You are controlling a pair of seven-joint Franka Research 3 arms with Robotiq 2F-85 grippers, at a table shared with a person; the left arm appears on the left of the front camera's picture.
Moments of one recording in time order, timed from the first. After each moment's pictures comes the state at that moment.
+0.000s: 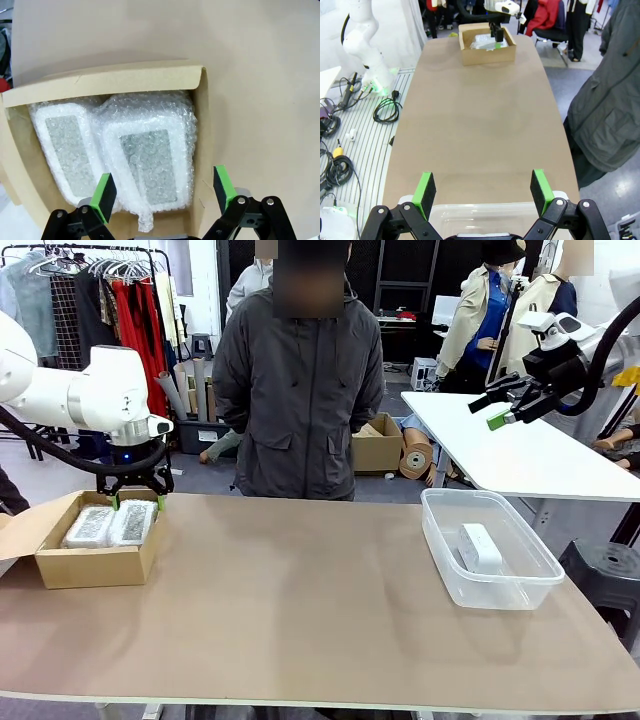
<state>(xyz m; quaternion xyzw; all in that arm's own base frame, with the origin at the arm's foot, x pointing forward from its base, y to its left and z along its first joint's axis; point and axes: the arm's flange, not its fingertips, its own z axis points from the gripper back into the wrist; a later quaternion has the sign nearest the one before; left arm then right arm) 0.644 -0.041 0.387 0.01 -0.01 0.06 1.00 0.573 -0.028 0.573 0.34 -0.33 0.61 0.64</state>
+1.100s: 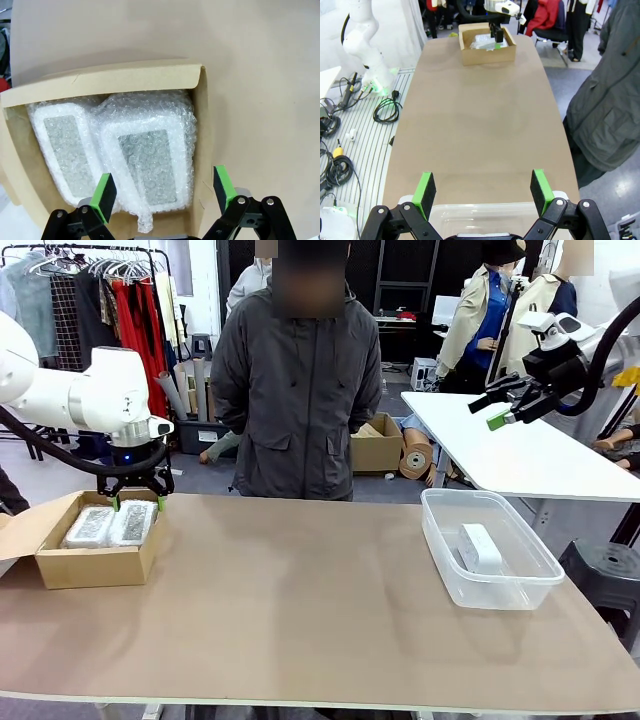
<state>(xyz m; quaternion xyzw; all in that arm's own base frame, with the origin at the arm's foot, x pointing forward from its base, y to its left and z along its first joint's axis) 0.645 -0.041 0.384 0.01 -0.01 0.06 1.00 0.573 -0.028 0.573 0.34 -0.33 0.61 0.64</state>
